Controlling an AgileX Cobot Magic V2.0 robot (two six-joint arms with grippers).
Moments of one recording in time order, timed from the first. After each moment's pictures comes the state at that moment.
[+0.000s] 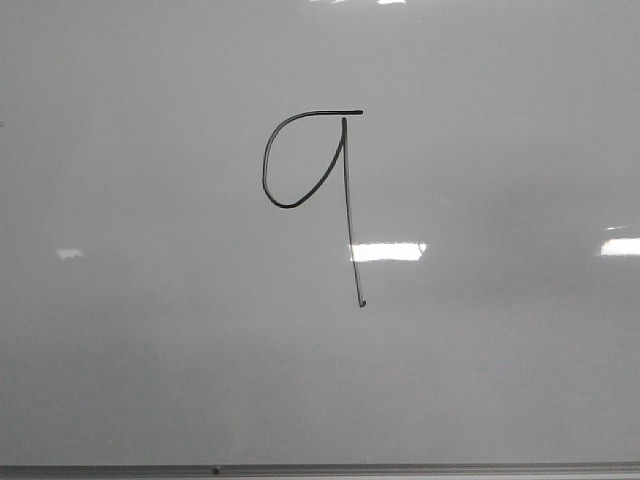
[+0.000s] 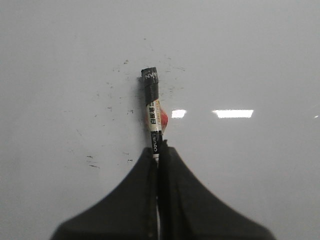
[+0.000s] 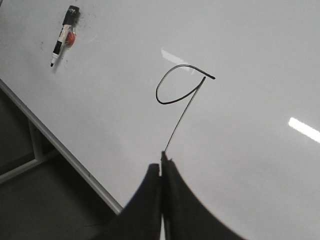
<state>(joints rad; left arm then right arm) -0.01 -0.01 0.01 -0.11 0.15 0.11 0.20 0.35 -0.37 0.90 0.54 -1.09</state>
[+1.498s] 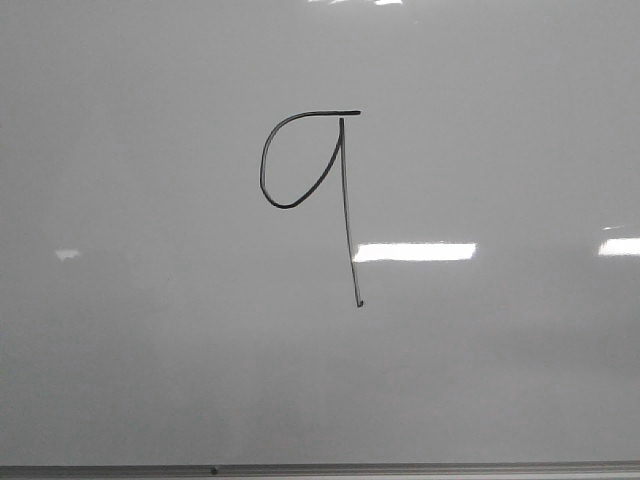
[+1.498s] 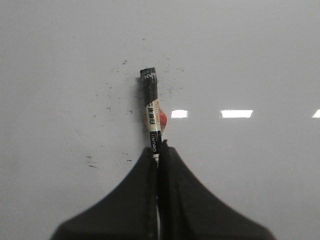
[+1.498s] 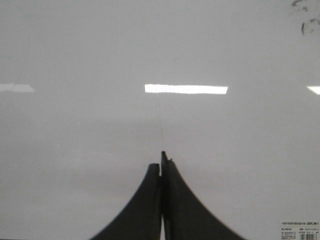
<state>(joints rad) -0.01 -0.01 0.01 -0.11 0.15 0.11 -0.03 -0.01 0.03 0.11 0.22 -0.07</state>
